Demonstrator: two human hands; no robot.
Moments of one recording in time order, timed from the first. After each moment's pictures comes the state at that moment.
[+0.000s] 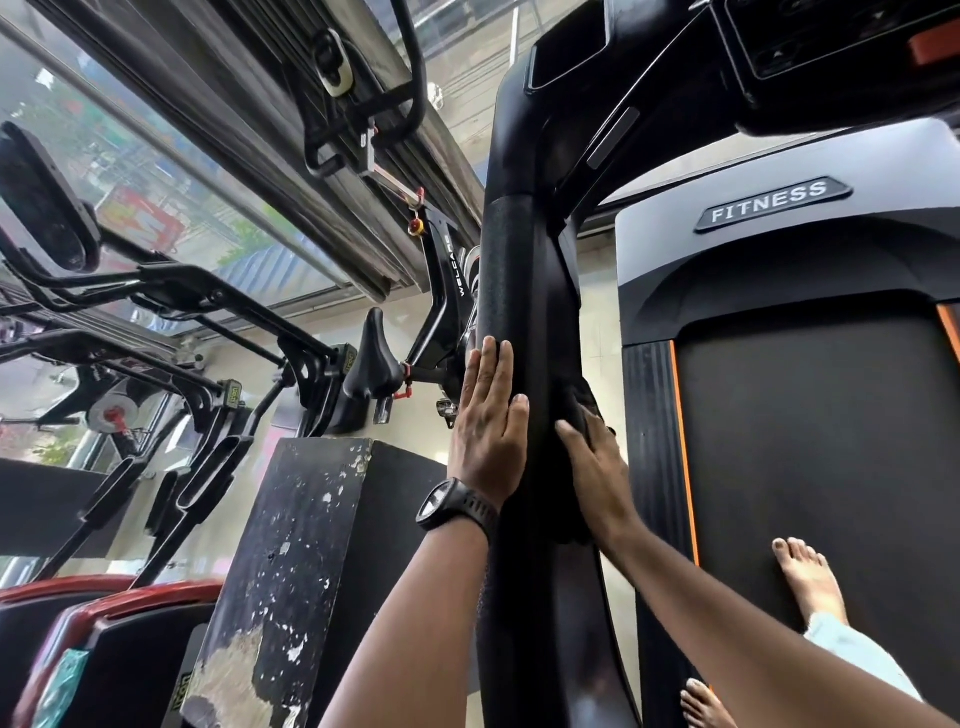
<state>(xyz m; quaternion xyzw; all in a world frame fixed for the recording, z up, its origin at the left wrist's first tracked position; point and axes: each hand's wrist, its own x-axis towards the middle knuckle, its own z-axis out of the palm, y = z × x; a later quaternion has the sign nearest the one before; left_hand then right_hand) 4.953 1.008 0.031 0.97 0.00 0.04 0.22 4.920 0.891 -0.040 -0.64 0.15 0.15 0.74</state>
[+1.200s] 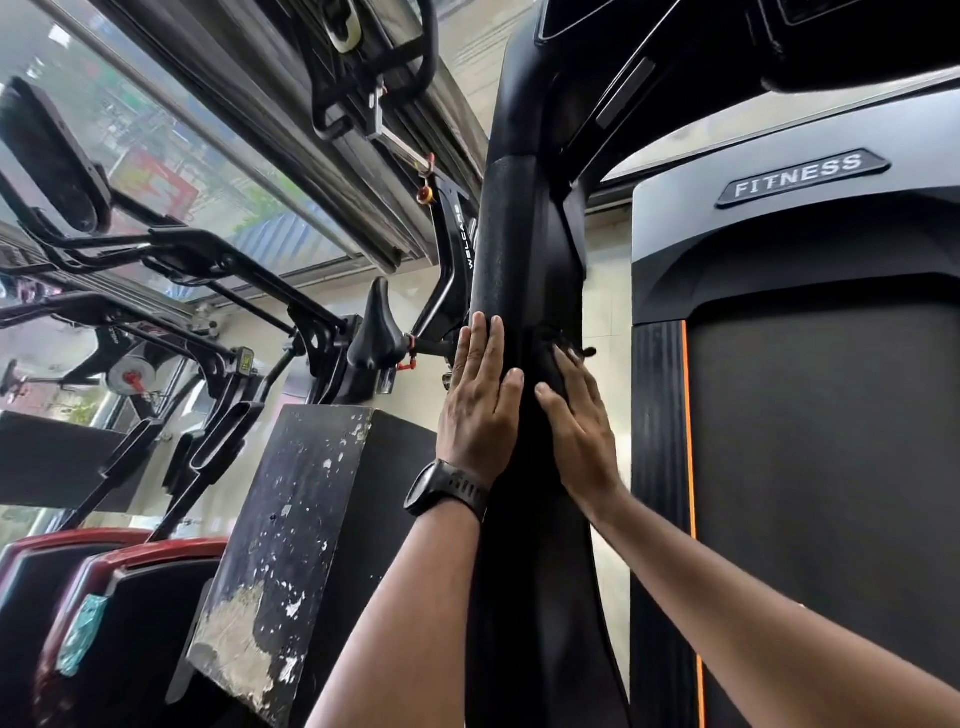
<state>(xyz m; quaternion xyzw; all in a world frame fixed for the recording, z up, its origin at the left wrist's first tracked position) 4.942 1.002 0.032 0.97 0.03 0.04 0.22 4.927 0.890 -0.029 -0.65 0.04 0.09 0.75</state>
